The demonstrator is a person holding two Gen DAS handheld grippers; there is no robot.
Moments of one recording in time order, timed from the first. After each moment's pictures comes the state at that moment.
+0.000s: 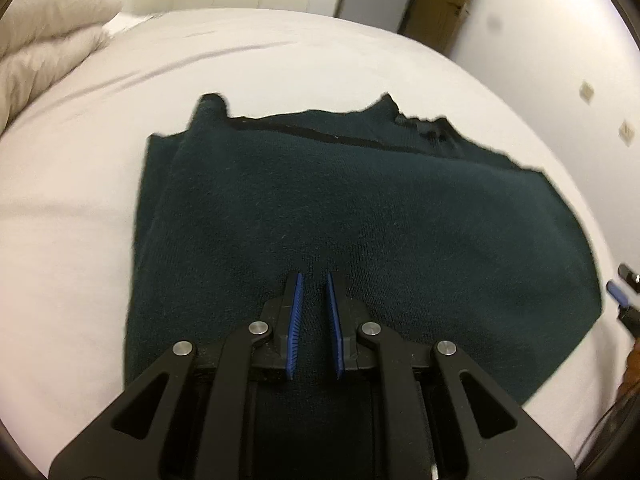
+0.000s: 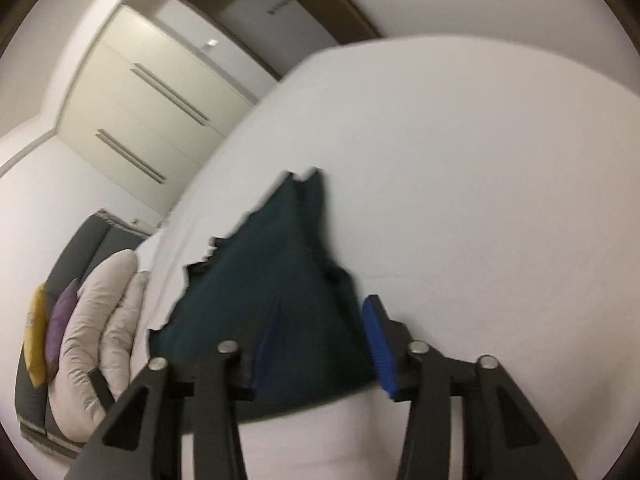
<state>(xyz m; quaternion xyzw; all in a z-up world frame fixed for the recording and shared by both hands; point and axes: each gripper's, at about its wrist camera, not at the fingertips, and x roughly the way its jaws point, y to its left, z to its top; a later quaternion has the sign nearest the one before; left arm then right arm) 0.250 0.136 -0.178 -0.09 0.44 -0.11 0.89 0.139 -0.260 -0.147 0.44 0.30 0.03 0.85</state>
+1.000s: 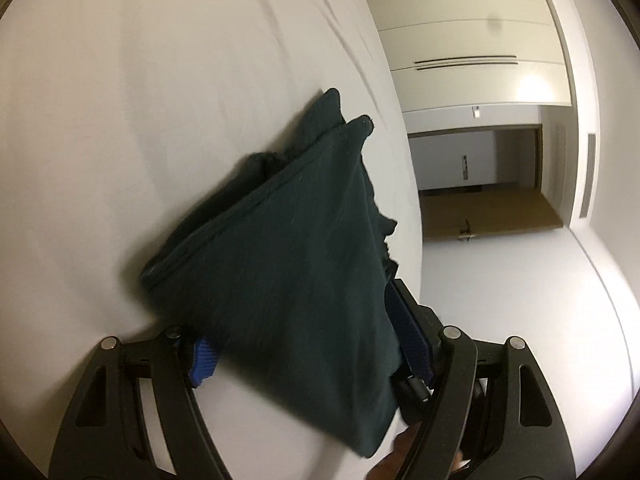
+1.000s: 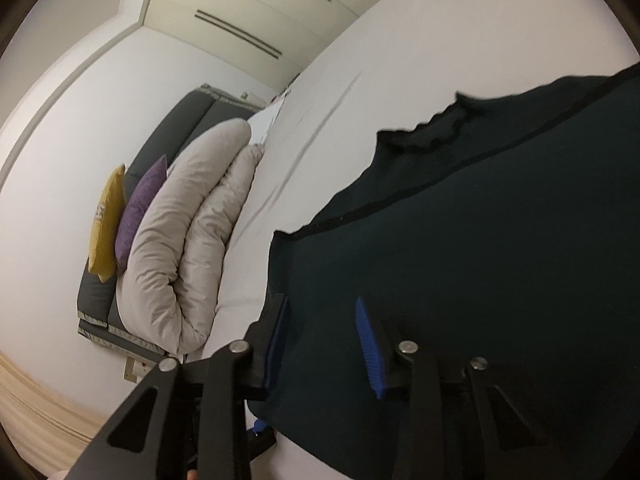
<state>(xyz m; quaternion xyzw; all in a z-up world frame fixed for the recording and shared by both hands) 0.175 0.223 -0.222 -0.60 0.34 -0.05 0.73 0.305 -0.054 -0.123 0.40 0.40 0.31 0.77</state>
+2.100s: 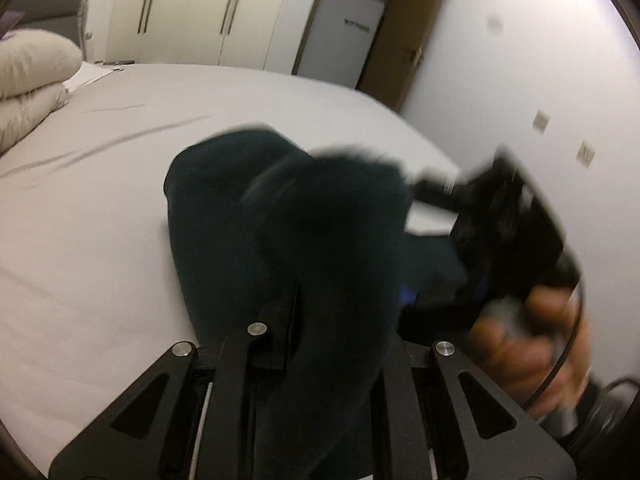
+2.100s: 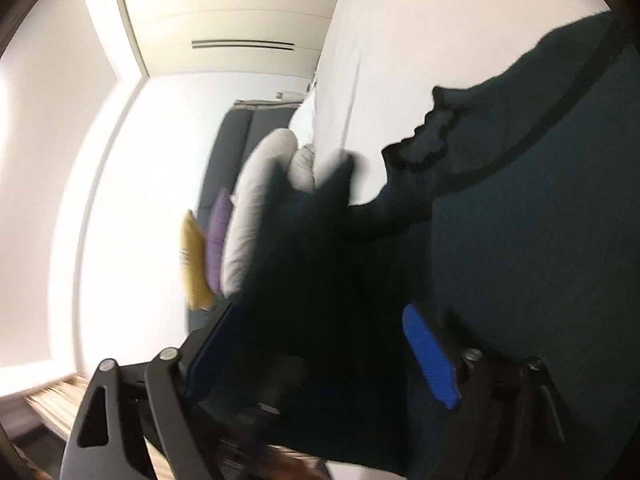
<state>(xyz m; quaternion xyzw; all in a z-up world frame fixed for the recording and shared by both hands) 0.284 0.010 -0.103 -0.08 0.35 -0.16 0.92 0.357 -0.147 -0.180 0.57 0.39 0.42 0.59</state>
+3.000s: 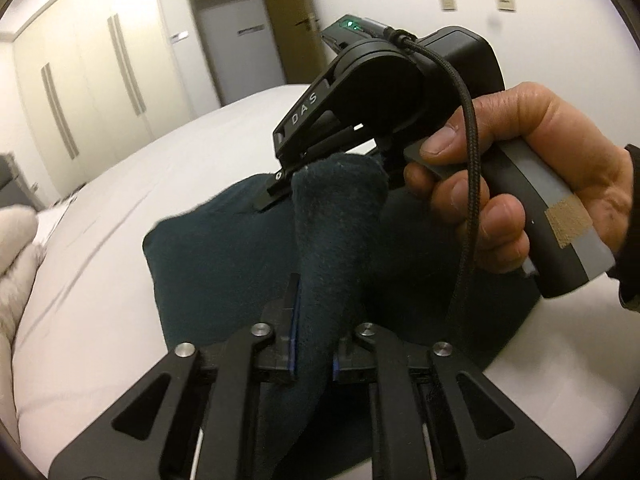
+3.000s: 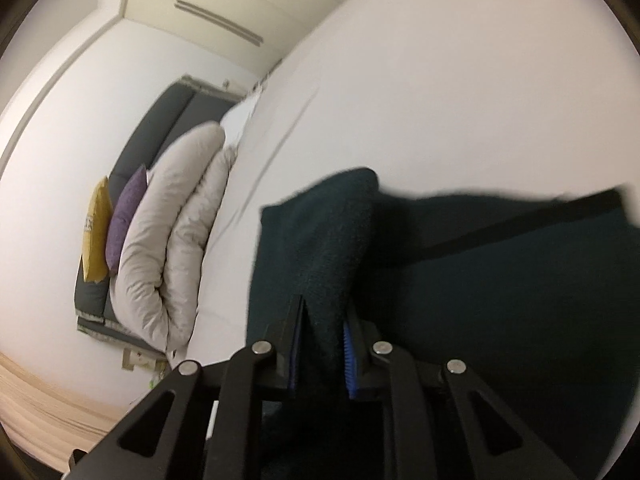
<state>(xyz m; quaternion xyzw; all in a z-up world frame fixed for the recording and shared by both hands) 0.265 -0.103 -0.108 0.18 0.28 -0.23 0.91 0.350 -0.240 -0.141 0.38 0.42 0.29 0.77</state>
